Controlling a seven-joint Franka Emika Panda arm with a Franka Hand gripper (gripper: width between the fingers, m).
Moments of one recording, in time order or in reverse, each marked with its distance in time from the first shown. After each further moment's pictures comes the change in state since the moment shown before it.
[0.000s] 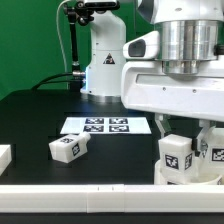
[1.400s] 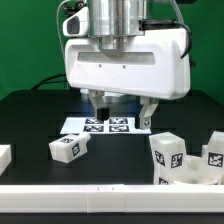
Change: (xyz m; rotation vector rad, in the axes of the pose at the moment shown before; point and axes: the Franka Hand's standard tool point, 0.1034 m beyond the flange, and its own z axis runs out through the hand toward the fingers) arm 0.056 0.065 -0.032 -0.018 -0.018 -0.047
